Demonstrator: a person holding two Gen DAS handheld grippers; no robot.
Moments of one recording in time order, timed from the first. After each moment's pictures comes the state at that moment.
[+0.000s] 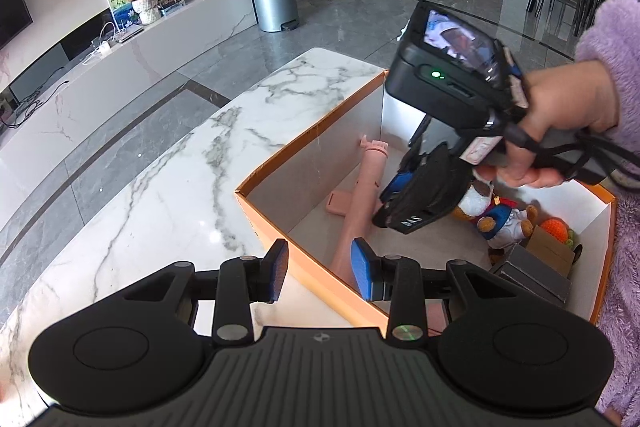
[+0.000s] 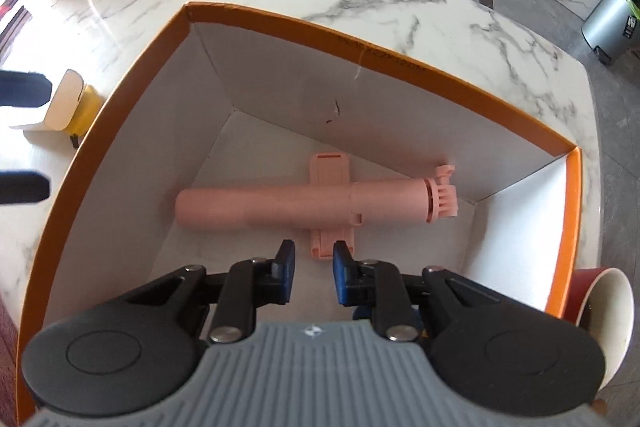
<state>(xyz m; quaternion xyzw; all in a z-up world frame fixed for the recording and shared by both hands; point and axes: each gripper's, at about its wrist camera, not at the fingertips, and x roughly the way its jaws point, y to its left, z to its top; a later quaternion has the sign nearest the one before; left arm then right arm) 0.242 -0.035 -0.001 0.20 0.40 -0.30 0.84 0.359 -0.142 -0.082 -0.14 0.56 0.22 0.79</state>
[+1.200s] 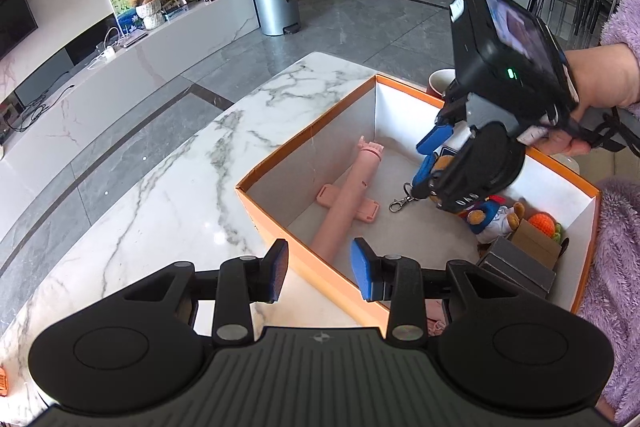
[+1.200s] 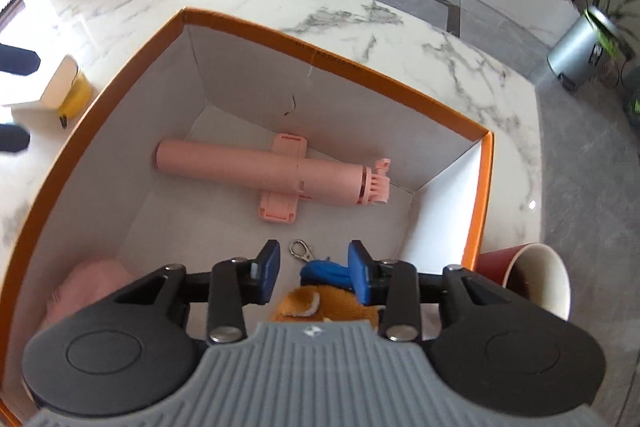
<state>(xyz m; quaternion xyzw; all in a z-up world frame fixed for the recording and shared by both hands) 0.221 -0.034 0.011 0.21 0.39 -0.29 0.85 0.315 -0.166 -0.053 -0.25 0.51 0.20 0.80</state>
